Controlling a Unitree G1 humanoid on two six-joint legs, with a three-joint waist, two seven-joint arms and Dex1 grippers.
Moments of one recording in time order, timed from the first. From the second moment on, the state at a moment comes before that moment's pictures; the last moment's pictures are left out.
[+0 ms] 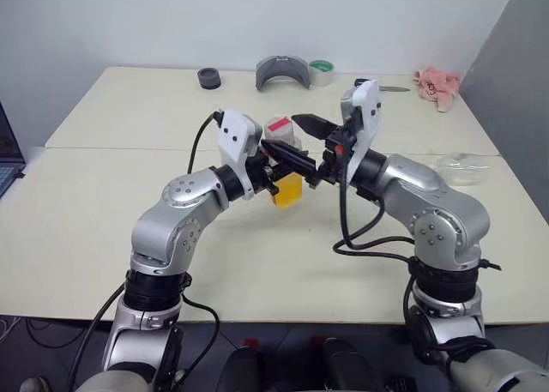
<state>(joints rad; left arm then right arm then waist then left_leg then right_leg) -0.60 0.37 -0.03 -0.27 -0.46 0.68 -0.56 -0.72 -0.12 -0.01 -0.44 0.49 0.95 0.40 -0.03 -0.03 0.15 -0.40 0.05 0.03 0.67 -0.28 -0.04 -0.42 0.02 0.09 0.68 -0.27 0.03</state>
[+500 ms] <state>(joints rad) -0.61 0.37 -0.03 -0.26 -0.45 0.68 -0.58 -0.73 -0.09 0.07 -0.44 0.41 0.85 0.28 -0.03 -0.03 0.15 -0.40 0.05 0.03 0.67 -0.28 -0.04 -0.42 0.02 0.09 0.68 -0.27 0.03</state>
